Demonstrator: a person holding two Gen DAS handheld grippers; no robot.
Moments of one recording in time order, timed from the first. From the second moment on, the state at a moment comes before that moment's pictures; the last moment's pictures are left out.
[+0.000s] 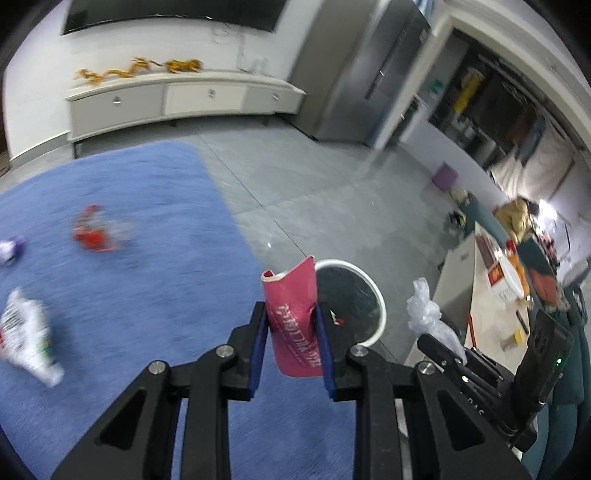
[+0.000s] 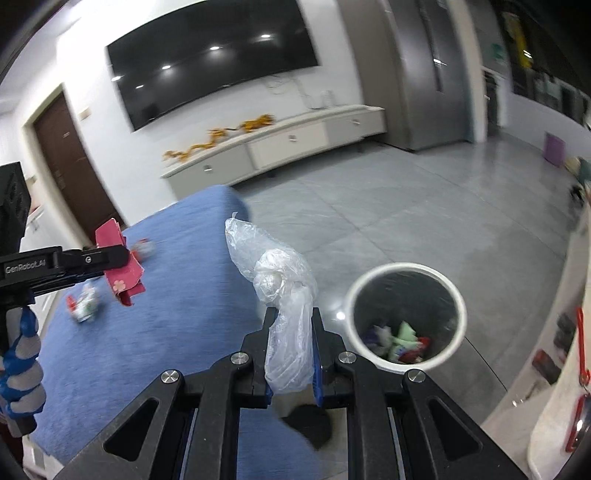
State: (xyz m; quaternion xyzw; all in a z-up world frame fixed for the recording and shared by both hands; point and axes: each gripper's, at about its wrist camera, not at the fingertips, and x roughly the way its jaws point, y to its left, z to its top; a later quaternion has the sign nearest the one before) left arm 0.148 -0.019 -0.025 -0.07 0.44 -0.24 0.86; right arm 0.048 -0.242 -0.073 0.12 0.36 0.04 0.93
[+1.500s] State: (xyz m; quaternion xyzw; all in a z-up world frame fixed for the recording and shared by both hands) left arm 0.244 -0.214 -0.100 -0.01 0.45 -0.32 0.83; right arm 0.125 -0.362 -0.157 0.16 0.41 -0.13 0.89
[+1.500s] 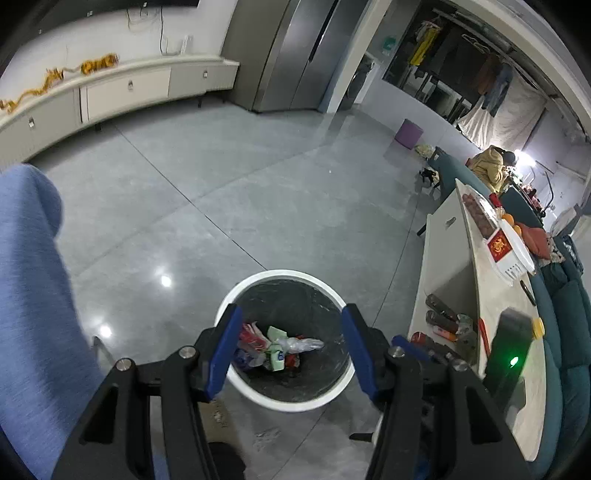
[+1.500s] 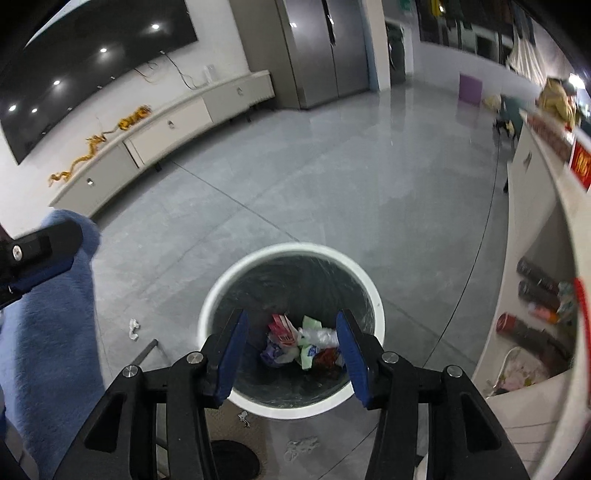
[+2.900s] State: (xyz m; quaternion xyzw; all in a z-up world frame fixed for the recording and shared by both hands) left arm 0.095 0.315 -0.053 -0.11 0.37 -0.04 0.92; right arm 0.100 -0.021 -0.036 0.00 0.35 0.14 0.93
